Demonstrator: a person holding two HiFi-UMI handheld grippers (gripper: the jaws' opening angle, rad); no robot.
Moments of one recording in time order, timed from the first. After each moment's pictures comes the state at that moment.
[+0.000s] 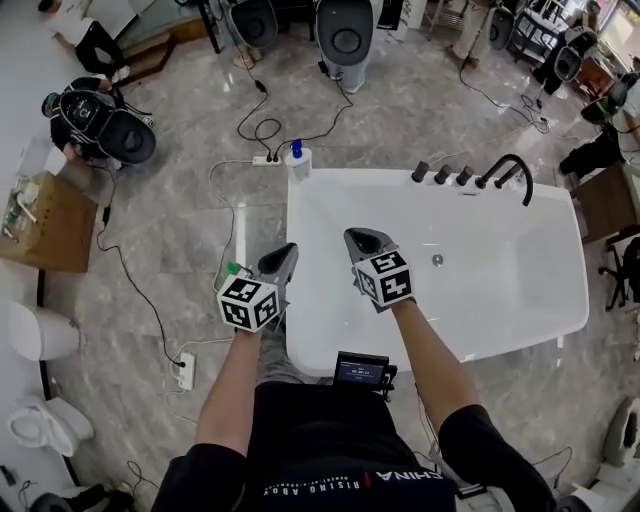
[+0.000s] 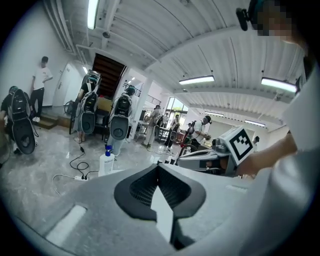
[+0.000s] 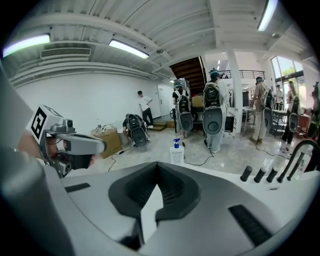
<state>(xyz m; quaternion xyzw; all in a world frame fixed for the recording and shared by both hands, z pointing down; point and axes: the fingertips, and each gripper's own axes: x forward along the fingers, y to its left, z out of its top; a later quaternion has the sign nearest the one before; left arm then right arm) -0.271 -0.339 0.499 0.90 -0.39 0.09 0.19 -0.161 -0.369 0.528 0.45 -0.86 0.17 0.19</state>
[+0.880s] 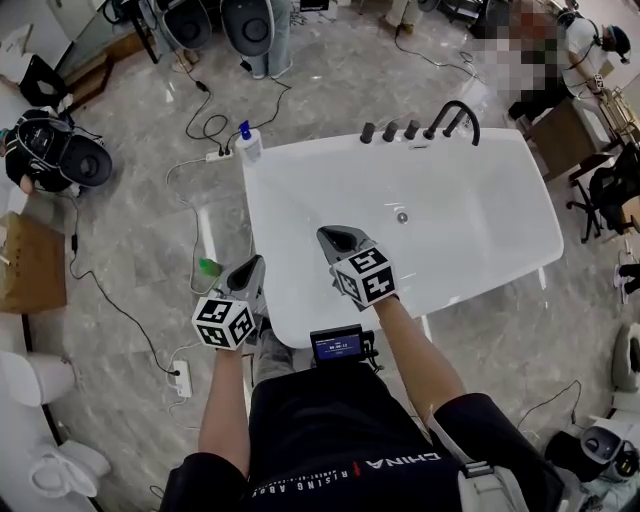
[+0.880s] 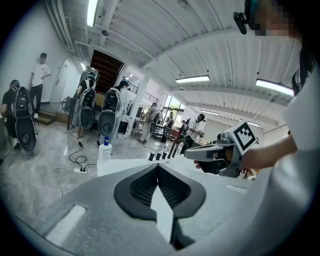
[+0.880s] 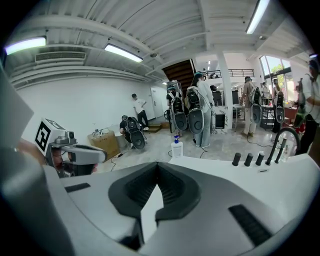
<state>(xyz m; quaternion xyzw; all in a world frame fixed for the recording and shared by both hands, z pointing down) -0.289 -0.239 0.504 0.90 -0.37 0.10 0.20 -0.158 -0.260 0.507 0.49 -0.84 0.19 0.17</state>
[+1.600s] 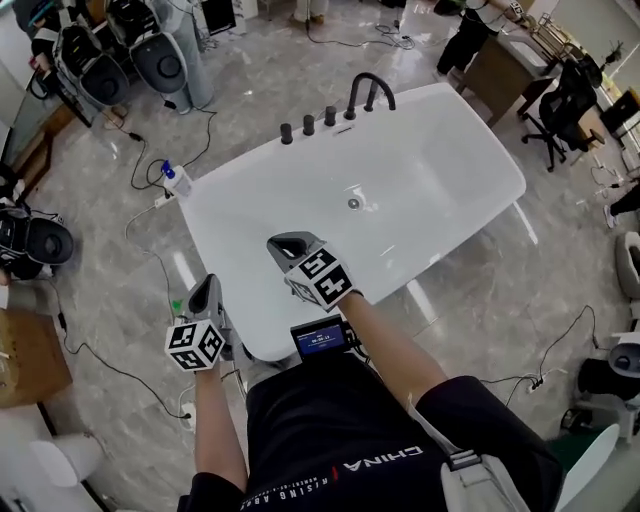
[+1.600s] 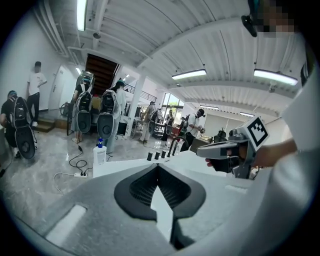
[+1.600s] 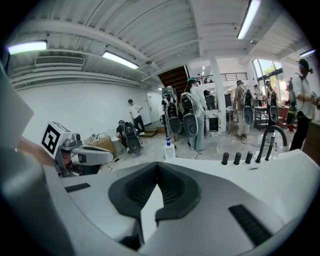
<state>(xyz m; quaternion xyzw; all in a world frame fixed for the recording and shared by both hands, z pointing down) -0.246 -0.235 0.506 0.90 -0.38 0.11 0.18 -0.108 -0.227 0.500 0.51 -0.83 0.18 0.14</state>
